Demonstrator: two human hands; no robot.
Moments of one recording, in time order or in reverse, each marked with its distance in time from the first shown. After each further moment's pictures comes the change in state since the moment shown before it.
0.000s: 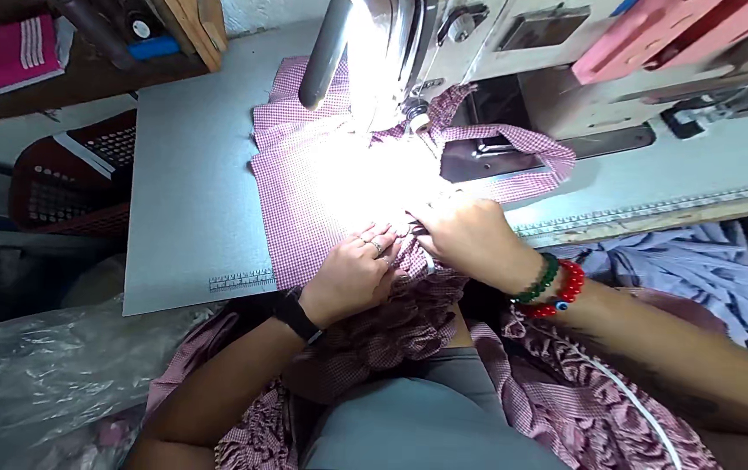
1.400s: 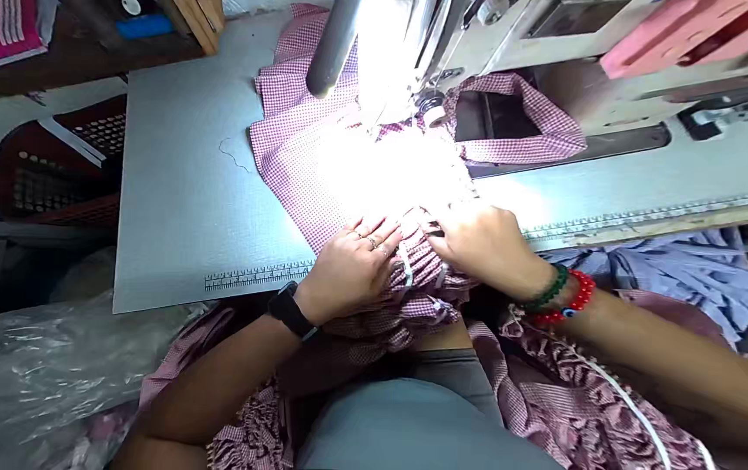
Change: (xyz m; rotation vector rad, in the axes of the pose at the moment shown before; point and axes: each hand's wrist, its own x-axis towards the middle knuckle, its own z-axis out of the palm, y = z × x) left_hand 0.000 -0.009 -0.001 -0.009 0.007 -0.057; right_hand -0.014 0.004 0.021 0.026 0.026 0.043
